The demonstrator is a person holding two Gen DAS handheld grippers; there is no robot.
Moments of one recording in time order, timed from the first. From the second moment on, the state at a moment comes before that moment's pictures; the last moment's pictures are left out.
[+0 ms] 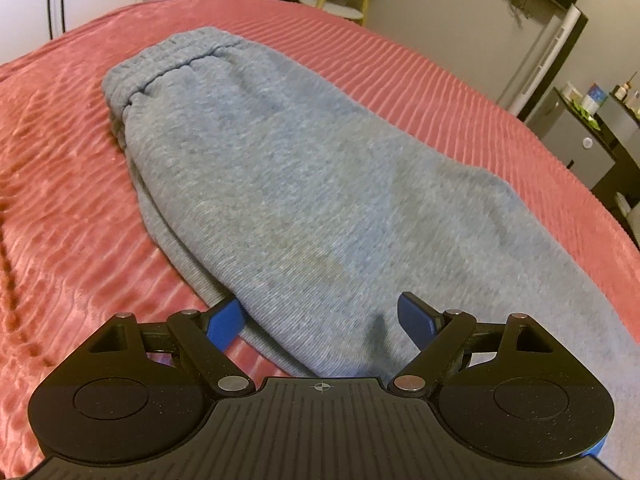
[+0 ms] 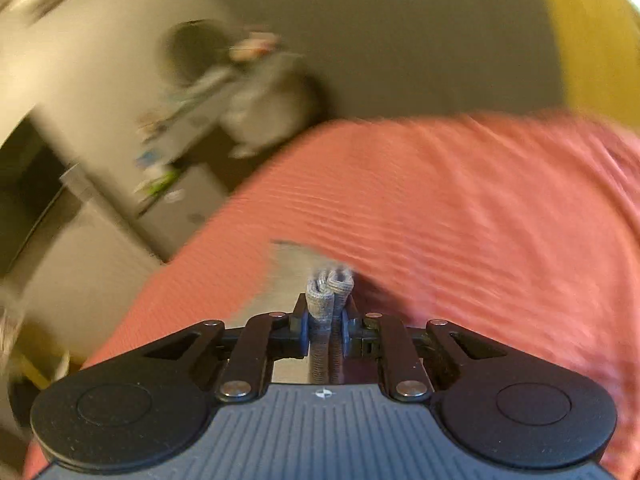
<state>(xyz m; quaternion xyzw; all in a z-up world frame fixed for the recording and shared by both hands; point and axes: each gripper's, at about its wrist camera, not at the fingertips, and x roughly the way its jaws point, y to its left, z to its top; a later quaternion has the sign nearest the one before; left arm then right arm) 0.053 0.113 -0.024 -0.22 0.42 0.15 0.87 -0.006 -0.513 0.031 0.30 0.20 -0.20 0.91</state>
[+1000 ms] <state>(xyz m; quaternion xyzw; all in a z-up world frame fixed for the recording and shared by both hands) 0.119 -0.110 0.009 -0.16 0.46 -0.23 0.84 -0.033 -0.420 -0.057 0.43 0.31 -0.09 0.84</state>
